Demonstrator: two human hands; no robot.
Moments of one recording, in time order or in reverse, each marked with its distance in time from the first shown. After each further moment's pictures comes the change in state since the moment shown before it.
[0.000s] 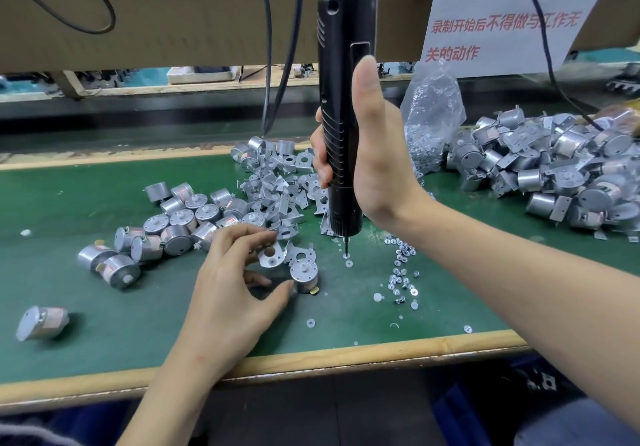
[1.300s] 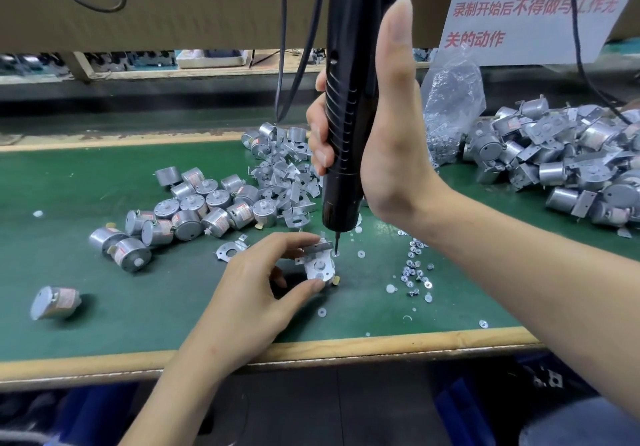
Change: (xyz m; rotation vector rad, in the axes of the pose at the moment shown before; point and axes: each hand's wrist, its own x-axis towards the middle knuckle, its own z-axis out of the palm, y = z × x) left_hand -0.006 0.013 -0.002 -0.012 -0.194 0.048; right_hand -0.008 -0.016 0.019 0.138 -0.076 0.013
